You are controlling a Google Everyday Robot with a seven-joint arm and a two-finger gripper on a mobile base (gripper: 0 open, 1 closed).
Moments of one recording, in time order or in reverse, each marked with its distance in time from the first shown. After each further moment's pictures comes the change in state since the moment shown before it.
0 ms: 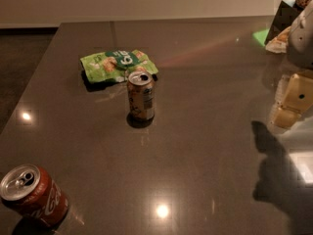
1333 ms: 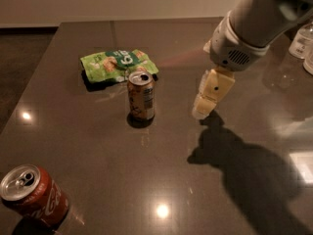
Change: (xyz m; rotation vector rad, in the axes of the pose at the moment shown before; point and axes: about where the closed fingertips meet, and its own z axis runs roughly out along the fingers) arm -0.109 -0.022 0.067 -0.029 -0.176 -0.001
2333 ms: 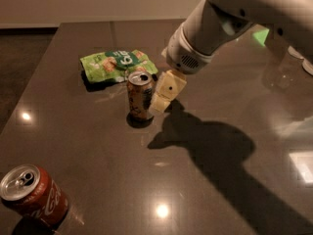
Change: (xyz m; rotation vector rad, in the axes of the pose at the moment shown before) arm -0.083 0.000 0.065 -0.098 -0.180 -0.049
